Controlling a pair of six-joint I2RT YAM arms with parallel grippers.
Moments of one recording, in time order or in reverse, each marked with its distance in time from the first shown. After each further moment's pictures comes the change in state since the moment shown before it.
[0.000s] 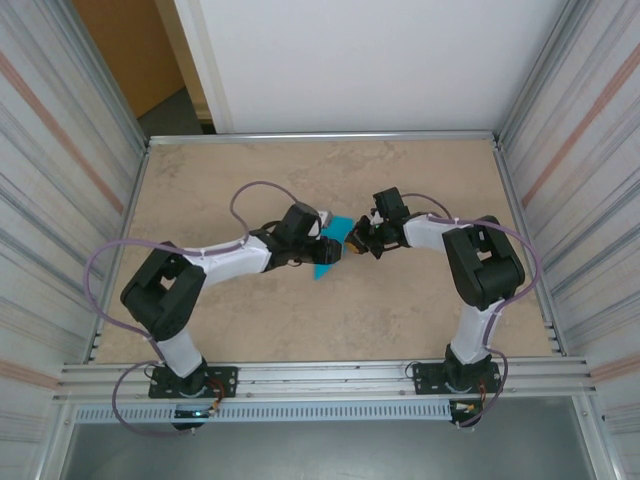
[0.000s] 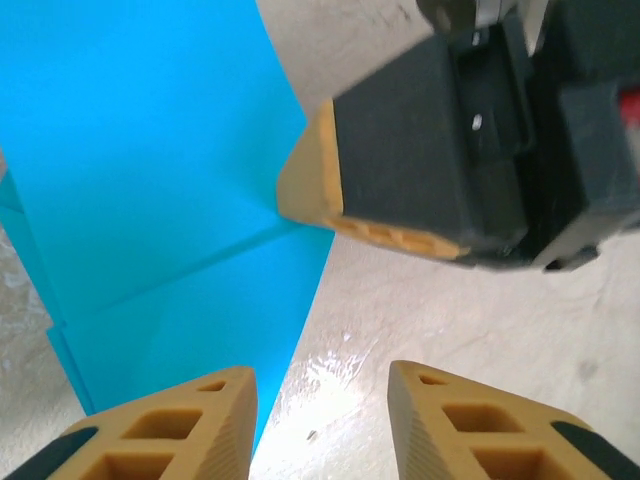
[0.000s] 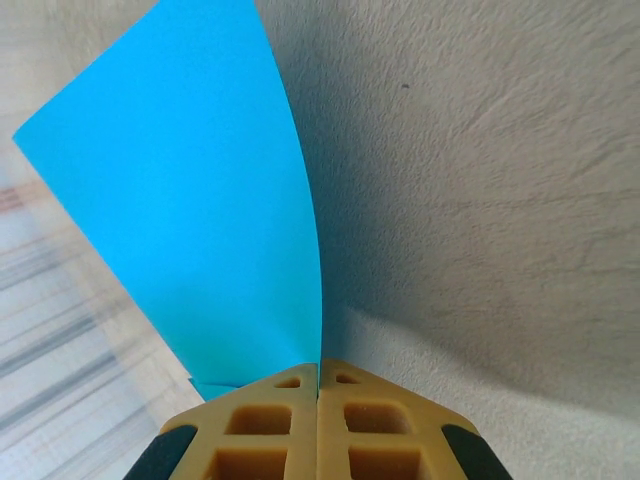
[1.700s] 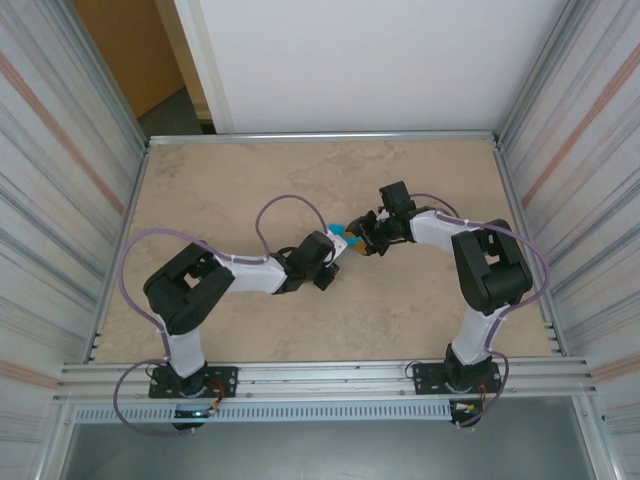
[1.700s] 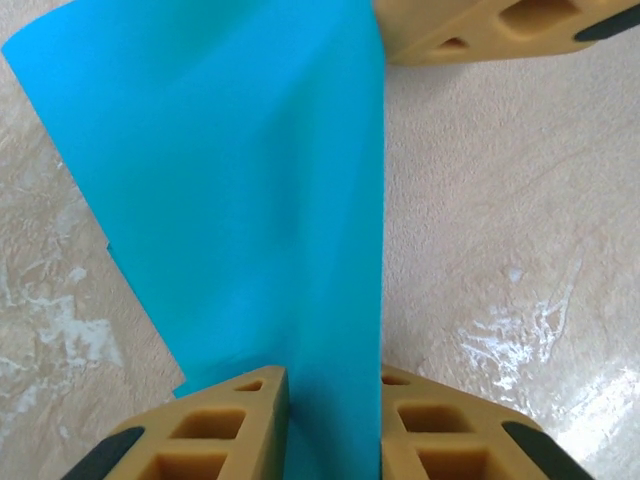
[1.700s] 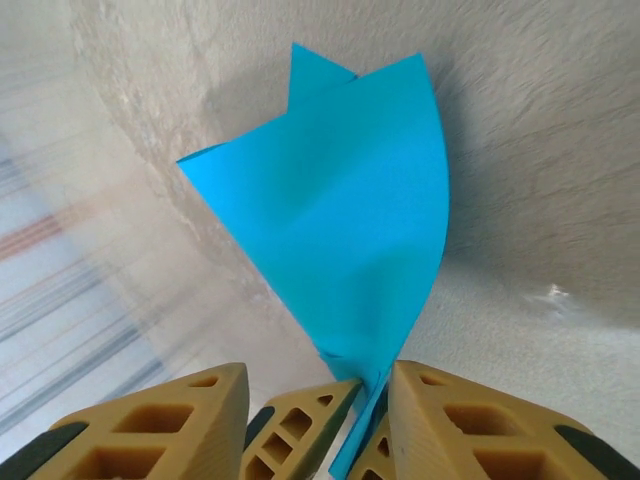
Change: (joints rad) left arm -0.111 0.112 -0.118 0.209 -0.310 0.436; right arm -0.038 -0.051 0.029 -0.104 -0.029 0.079
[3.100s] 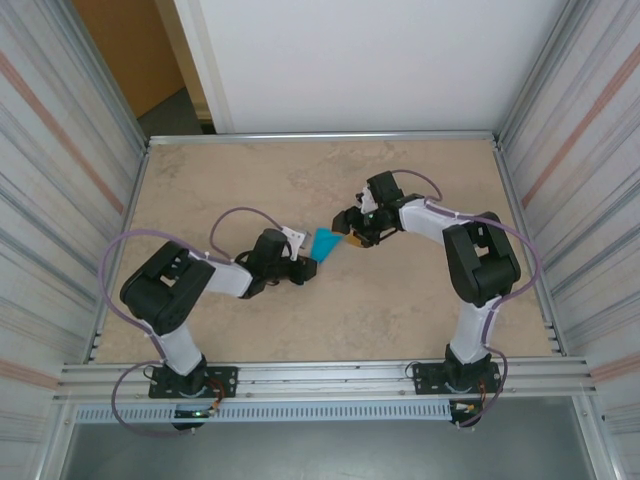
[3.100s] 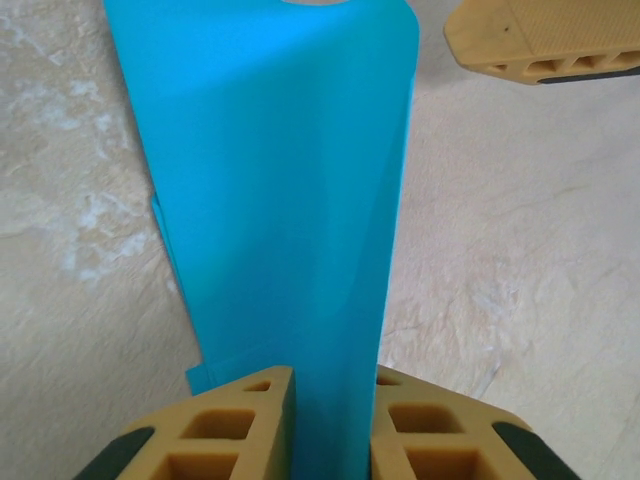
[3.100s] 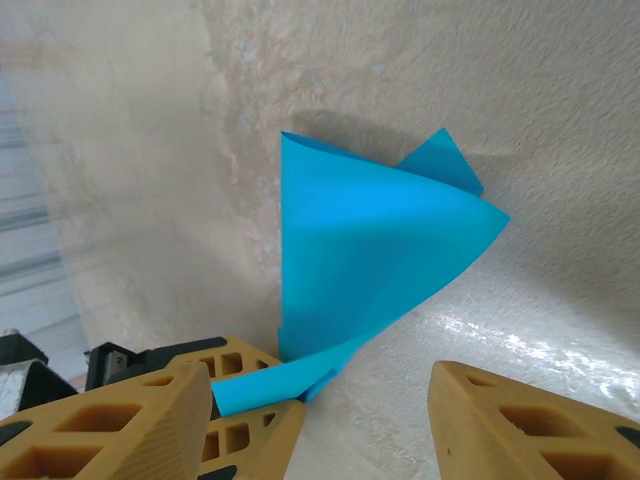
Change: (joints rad) left arm 0.232 -0.092 -0.279 0.346 0.410 -0.282; right arm 0.050 0.091 0.175 -0.127 -0.031 -0.439
